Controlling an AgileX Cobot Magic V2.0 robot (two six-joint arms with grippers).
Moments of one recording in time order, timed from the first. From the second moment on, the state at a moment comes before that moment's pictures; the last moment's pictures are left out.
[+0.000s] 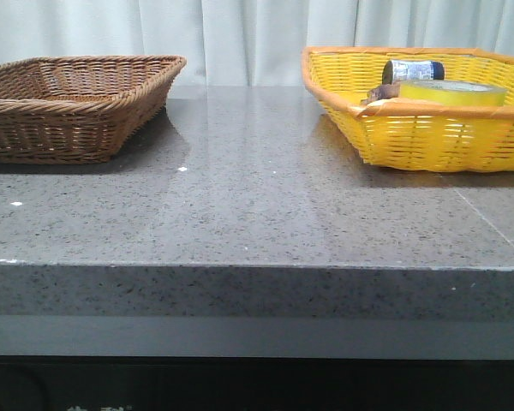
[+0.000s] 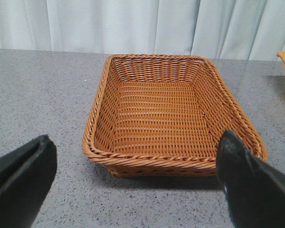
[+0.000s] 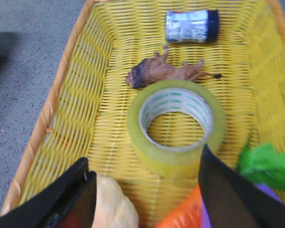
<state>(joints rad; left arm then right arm) -0.08 0.54 -0.54 -0.04 0.28 0.00 0.06 1.32 -1.16 0.26 0.46 -0.10</state>
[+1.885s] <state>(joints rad) -0.08 0.54 -0.54 -0.04 0.28 0.00 0.17 1.57 -1.52 0.27 0.60 -0.09</state>
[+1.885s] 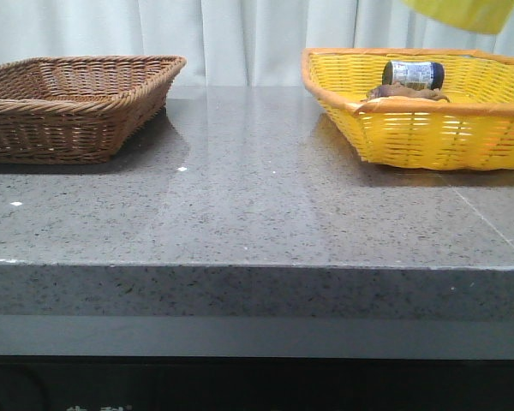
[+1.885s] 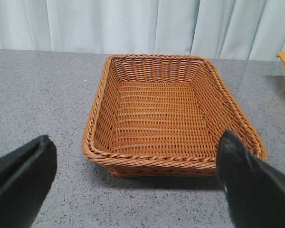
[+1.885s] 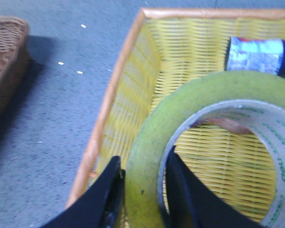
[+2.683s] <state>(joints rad) -0.08 0.54 -0.54 -0.04 0.28 0.00 0.78 1.65 -1.32 0.27 0.59 -0.17</state>
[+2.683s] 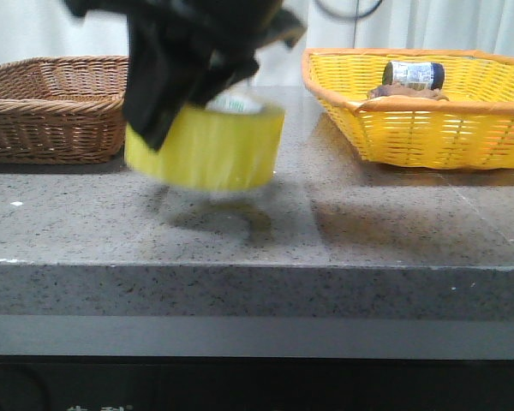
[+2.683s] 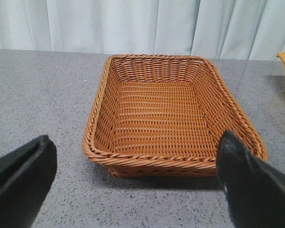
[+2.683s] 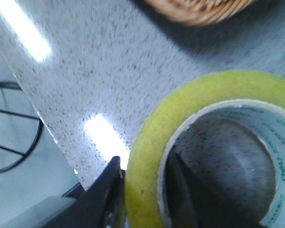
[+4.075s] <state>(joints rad) -0.08 0.54 -0.54 -0.04 0.28 0.00 0.20 1.19 -1.31 0.24 0.87 -0.16</state>
